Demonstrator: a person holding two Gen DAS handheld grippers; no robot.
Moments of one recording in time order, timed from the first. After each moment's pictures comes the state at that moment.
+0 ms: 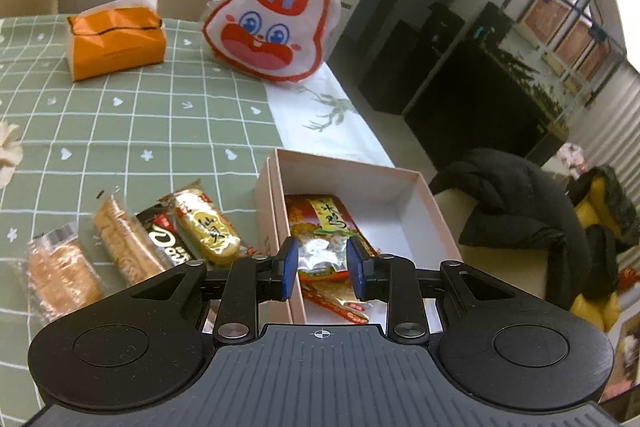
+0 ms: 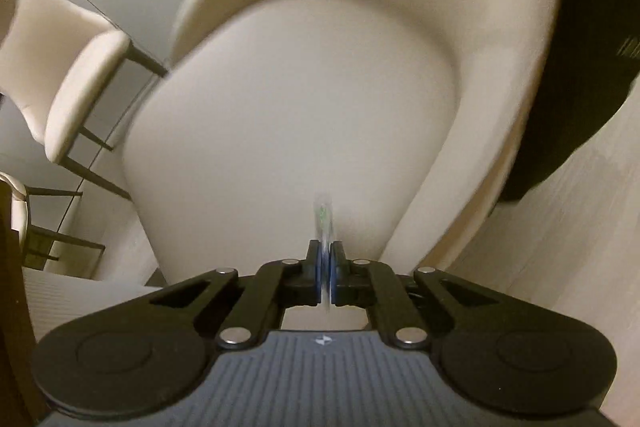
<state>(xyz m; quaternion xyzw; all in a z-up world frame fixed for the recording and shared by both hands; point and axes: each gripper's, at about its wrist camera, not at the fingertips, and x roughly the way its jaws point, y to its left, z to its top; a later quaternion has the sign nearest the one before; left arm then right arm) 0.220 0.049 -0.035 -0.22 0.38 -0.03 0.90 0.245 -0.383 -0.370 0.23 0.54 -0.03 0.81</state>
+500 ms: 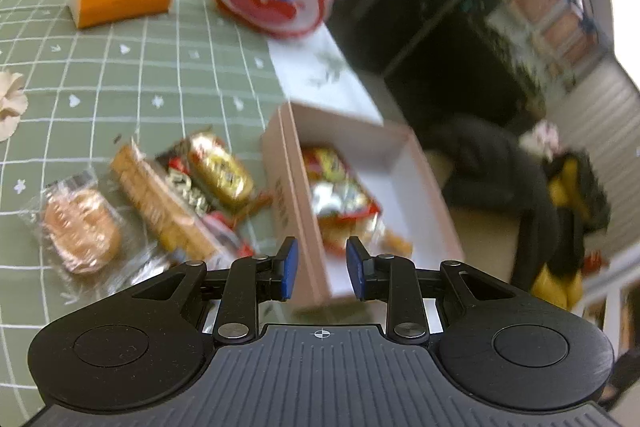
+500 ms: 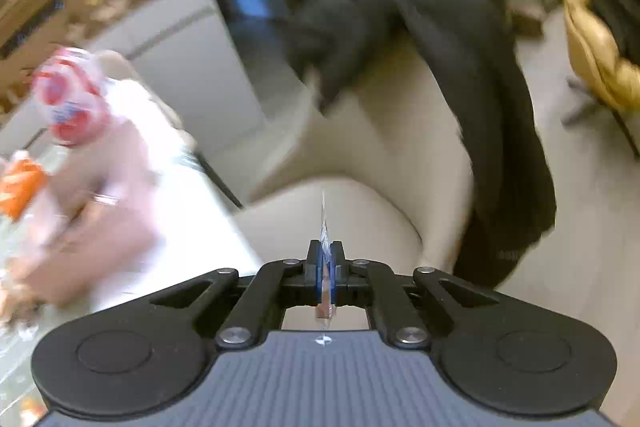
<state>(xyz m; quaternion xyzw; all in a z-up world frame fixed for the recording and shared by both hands) 0.197 0.082 -0.043 -0.24 0.44 -0.08 0.86 0.142 -0.384 -0.082 0.15 0.39 -0.01 0.91</state>
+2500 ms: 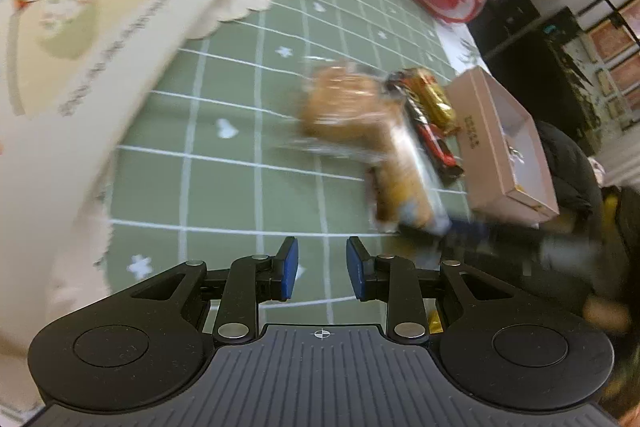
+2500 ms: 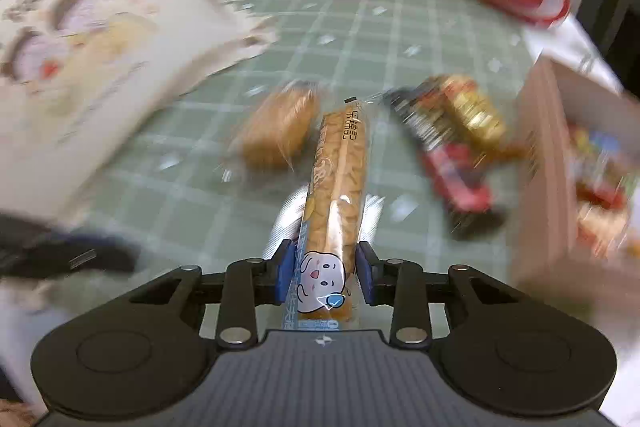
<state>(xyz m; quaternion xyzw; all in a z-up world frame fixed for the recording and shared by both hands) 0.049 0.221 -0.098 -0.31 0.48 0.02 0.82 0.139 0.037 -0.095 -0.12 0.48 0.35 0.79</state>
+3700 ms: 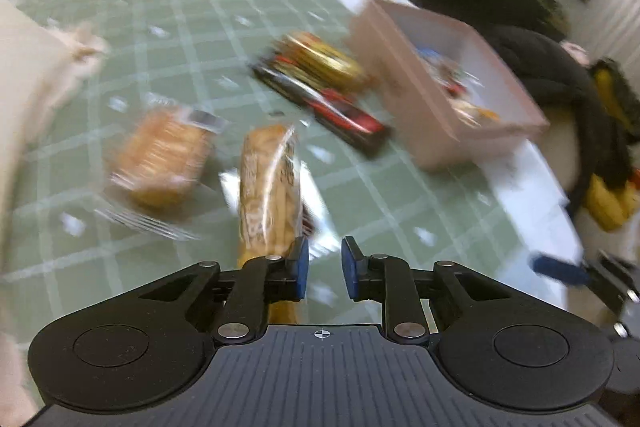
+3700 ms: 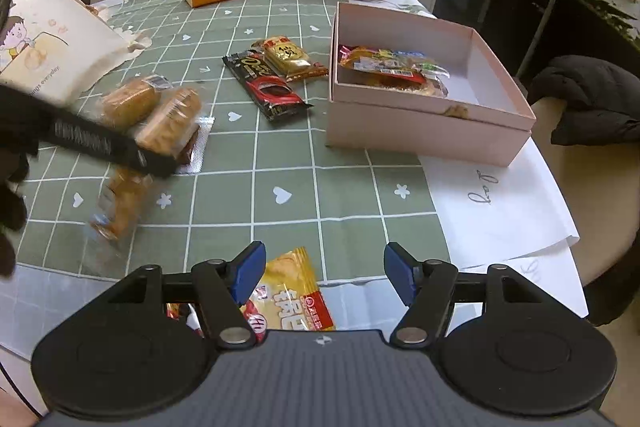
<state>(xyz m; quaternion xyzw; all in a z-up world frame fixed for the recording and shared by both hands) 0.116 0.125 -0.098 -0.12 0.48 -0.05 0.87 0.078 -0.090 -0.093 -0.11 0.44 0.16 0.87</state>
